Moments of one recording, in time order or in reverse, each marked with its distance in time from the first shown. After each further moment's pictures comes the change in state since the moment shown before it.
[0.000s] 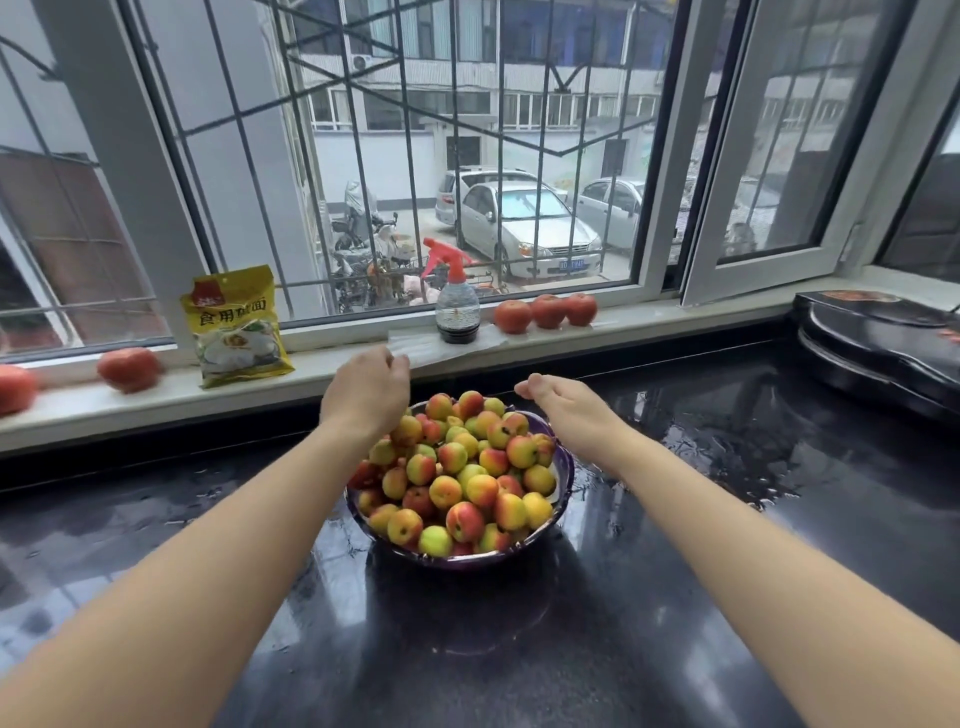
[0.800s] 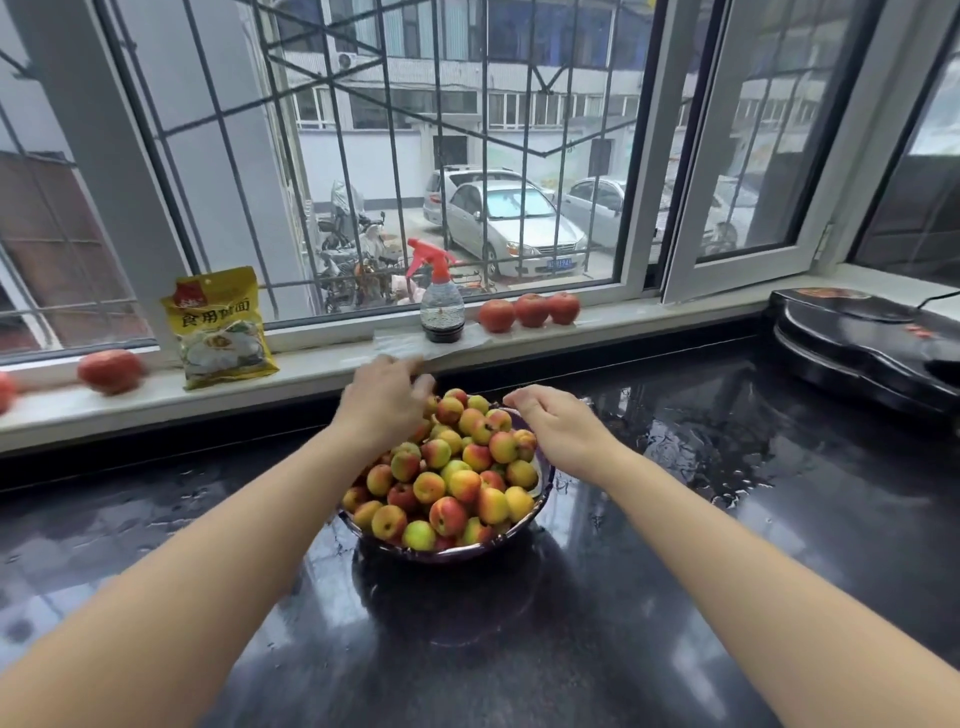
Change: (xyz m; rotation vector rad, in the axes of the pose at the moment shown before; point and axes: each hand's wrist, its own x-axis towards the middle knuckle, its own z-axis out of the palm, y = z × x) left_hand -0.010 0.016 0.013 0.148 -0.188 0.175; right_hand -0.024 0.000 0.002 -0.144 0.061 -0.035
